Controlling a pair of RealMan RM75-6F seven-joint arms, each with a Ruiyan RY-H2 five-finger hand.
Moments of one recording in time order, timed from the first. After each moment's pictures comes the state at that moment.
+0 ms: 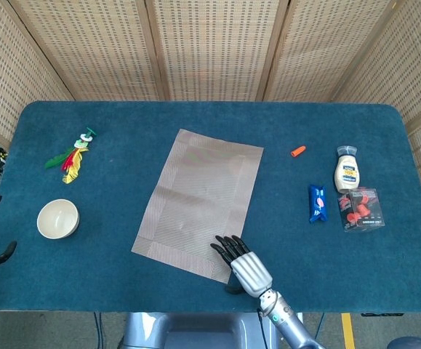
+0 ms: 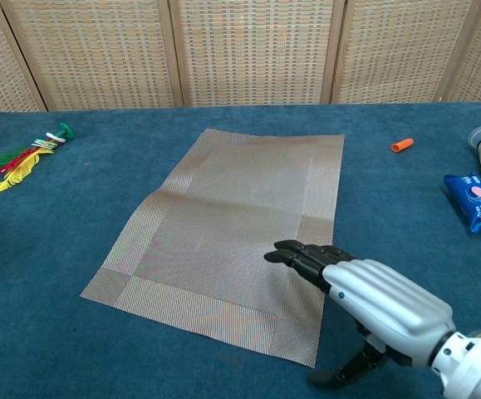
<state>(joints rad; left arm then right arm) -0.08 -1.12 -0.06 -1.64 1.44 1.55 0.10 0.37 -1.88 -0.05 -1.29 -1.63 1.20 -0.07</state>
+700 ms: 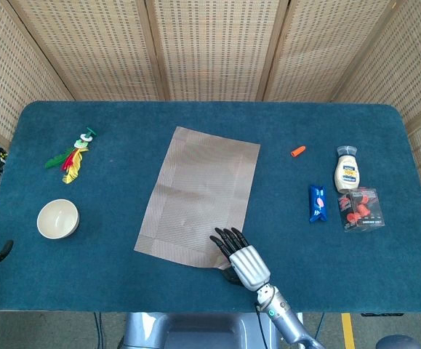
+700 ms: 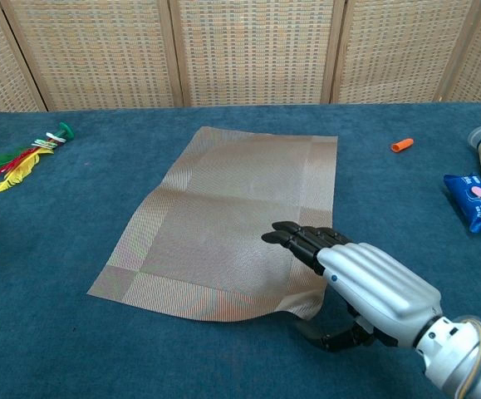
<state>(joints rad) -0.07 -1.12 -0.07 -1.63 1.45 1.56 0.06 0.38 -1.96 -0.02 -1.17 -1.65 1.27 -0.05</state>
